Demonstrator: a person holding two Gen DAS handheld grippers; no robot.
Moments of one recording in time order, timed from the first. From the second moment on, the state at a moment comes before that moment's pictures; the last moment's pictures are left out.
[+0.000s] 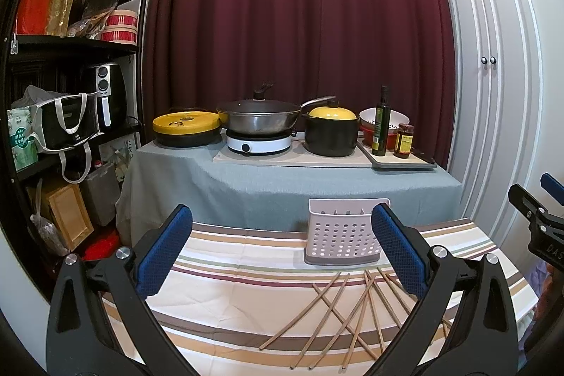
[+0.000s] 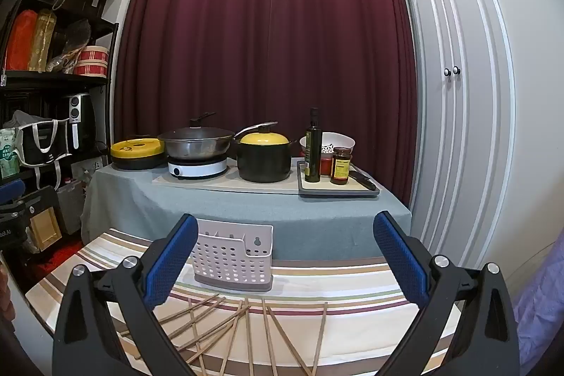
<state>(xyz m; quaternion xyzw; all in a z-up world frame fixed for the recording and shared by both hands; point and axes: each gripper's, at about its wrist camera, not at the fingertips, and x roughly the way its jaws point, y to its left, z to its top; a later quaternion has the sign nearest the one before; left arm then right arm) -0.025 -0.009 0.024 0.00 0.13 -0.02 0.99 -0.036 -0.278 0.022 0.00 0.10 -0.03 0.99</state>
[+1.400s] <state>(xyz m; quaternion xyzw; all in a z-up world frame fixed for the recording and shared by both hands) -0.026 -0.009 0.026 0.00 0.13 -0.02 0.99 -0.037 -0.280 0.016 0.00 0.10 -0.03 0.99</state>
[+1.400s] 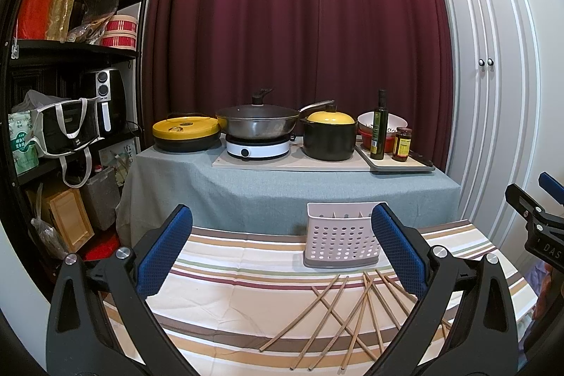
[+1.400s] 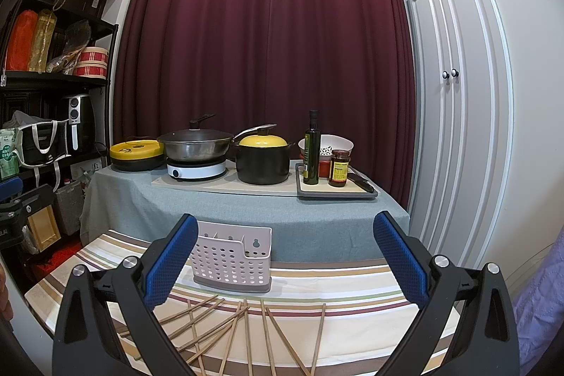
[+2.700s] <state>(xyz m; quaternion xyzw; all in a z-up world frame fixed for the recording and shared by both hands) 0.007 -0.014 -0.024 0.01 0.16 -0.03 0.99 -0.013 -0.317 -0.032 0.01 0.15 -0.03 0.99</state>
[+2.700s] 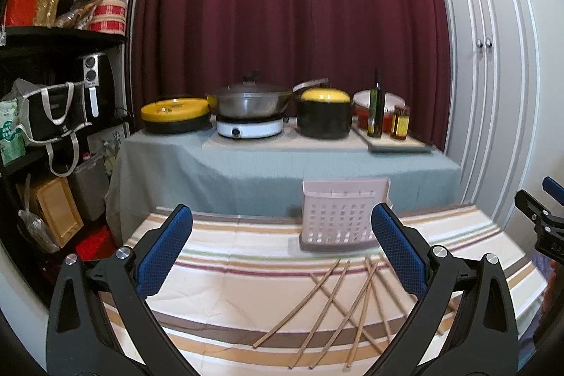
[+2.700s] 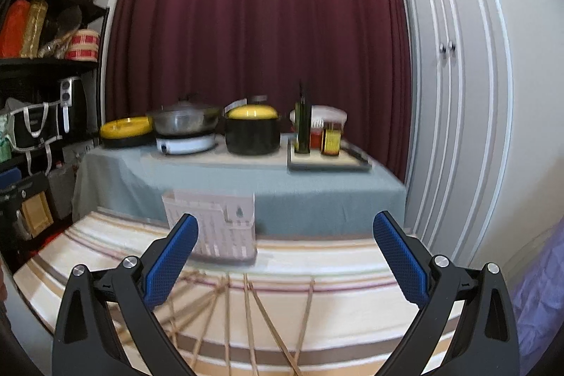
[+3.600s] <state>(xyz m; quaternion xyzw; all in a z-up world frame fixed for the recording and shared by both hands) 0.066 0.019 -0.225 0.07 0.33 -0.06 0.94 0.020 -0.333 -0.183 0.01 0.27 -0.01 0.96</state>
